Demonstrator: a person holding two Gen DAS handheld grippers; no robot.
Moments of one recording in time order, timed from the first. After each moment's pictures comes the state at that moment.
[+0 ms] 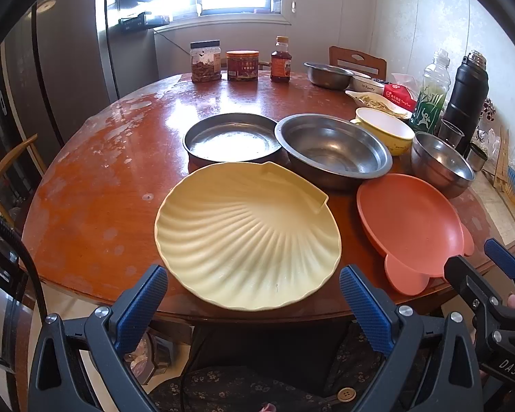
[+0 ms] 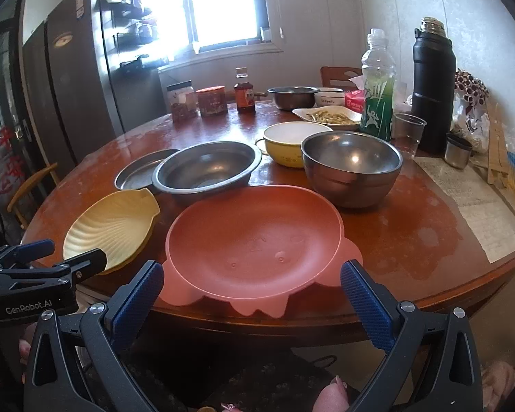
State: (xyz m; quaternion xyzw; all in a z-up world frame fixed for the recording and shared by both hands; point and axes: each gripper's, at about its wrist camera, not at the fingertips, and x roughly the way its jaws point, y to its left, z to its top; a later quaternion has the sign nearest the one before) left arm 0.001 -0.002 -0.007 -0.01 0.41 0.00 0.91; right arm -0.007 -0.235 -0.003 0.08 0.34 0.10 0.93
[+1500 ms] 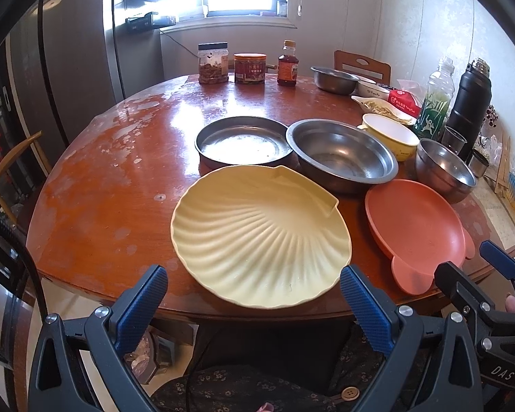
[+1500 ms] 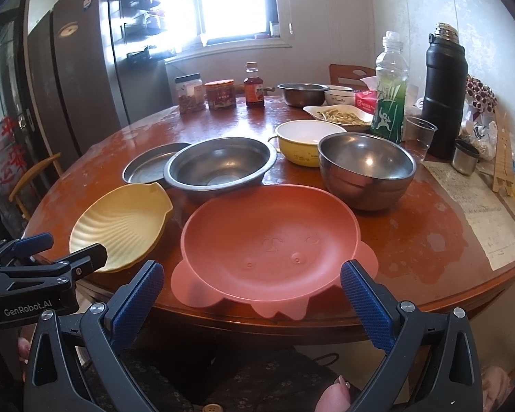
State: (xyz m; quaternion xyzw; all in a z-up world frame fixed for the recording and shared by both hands) left arm -0.002 0.010 -0.005 -0.02 0.40 0.01 0.92; right arm -0.001 -0.216 0.005 0.06 0.36 0.11 0.92
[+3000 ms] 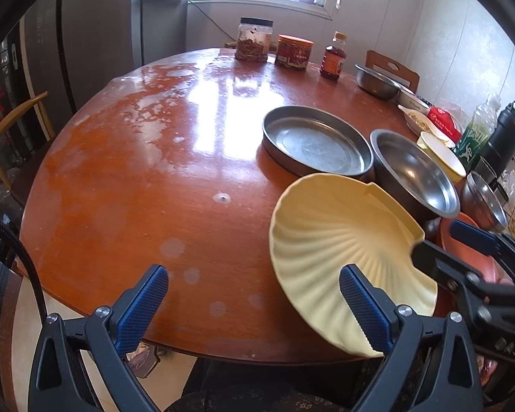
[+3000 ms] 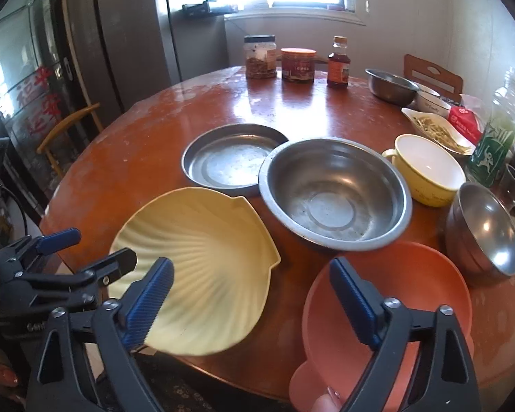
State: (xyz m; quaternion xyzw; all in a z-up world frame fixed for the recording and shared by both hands) left arm 0.043 0.093 -0.026 -0.08 0.44 0.02 0.89; right arm 0.084 -0.111 0.011 -0.01 0.43 0.23 0.87
